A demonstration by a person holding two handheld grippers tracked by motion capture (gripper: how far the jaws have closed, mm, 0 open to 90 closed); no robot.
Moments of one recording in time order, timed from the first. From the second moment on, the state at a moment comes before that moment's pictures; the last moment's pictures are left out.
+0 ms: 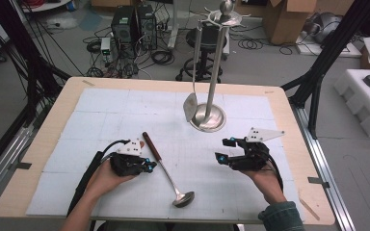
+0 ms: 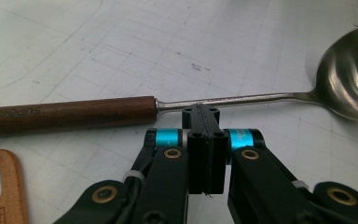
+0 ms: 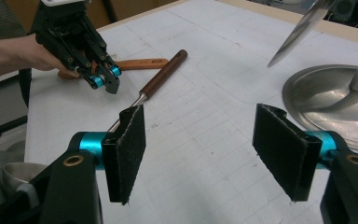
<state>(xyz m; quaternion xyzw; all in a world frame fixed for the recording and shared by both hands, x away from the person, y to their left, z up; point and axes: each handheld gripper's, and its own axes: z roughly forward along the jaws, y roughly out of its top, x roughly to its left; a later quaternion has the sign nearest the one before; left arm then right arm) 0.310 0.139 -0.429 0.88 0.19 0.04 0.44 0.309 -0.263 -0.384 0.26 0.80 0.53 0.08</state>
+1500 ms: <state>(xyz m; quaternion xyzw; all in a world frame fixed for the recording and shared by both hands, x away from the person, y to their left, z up) 0.293 0.159 -0.405 0.87 0.17 0.06 0.47 0.316 -0.187 -0.409 0.20 0.84 0.50 0.00</state>
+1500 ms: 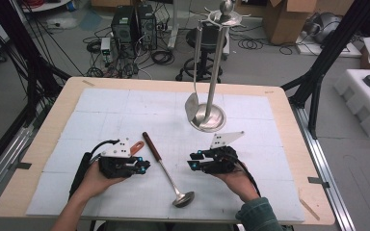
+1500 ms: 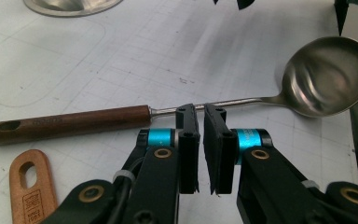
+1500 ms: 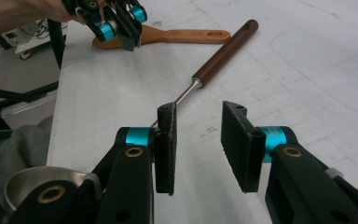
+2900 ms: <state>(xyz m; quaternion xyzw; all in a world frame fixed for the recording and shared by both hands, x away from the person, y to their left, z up) 0.284 0.179 -0.398 0.85 0.17 0.07 0.49 0.315 -0.125 -0.442 0.15 0.87 0.45 -0.09</state>
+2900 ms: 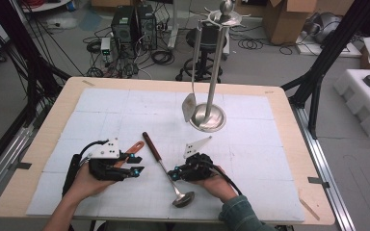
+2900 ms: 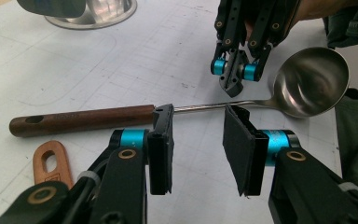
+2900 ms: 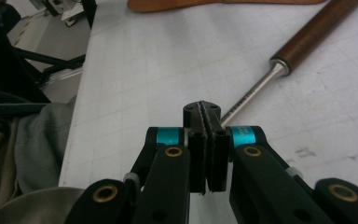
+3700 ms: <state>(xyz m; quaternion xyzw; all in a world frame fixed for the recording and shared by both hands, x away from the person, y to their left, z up) 0.284 0.183 -0.397 0.84 0.17 0.07 0.50 0.308 -0.111 -0.450 0.11 0.90 0.41 -0.12</state>
